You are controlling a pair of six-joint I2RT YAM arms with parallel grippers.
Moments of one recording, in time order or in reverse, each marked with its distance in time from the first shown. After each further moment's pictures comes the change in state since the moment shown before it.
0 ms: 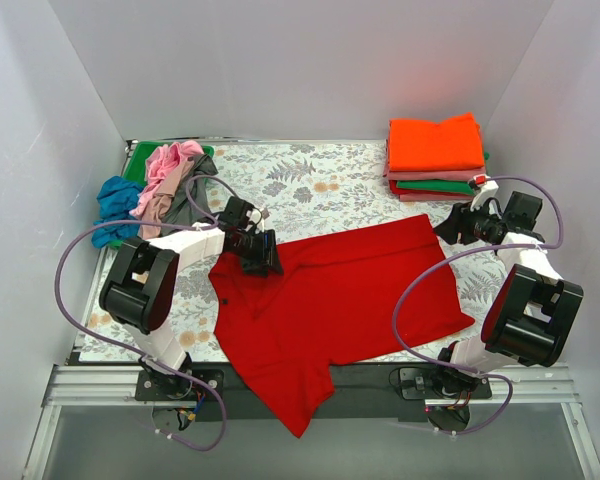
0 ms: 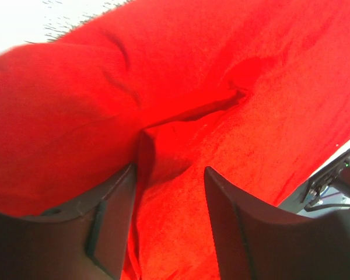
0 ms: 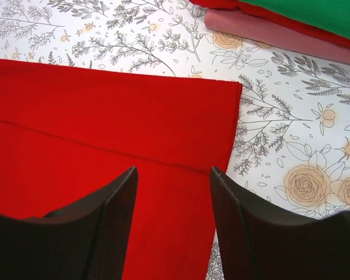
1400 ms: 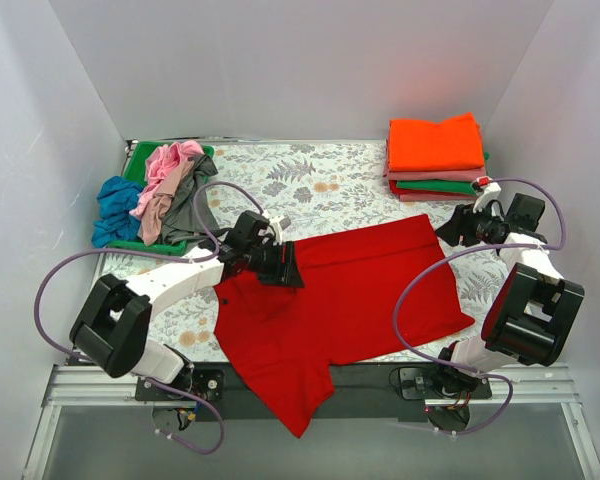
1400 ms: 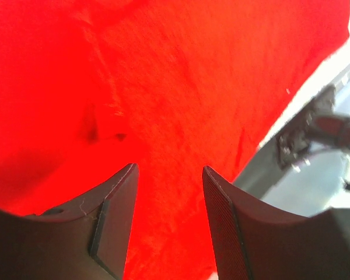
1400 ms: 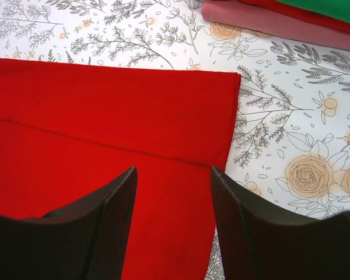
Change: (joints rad) left arm -0.218 -0.255 -0.127 0.100 0.032 -0.080; right arm -0.023 0.007 0.000 -0.022 -0.012 0.000
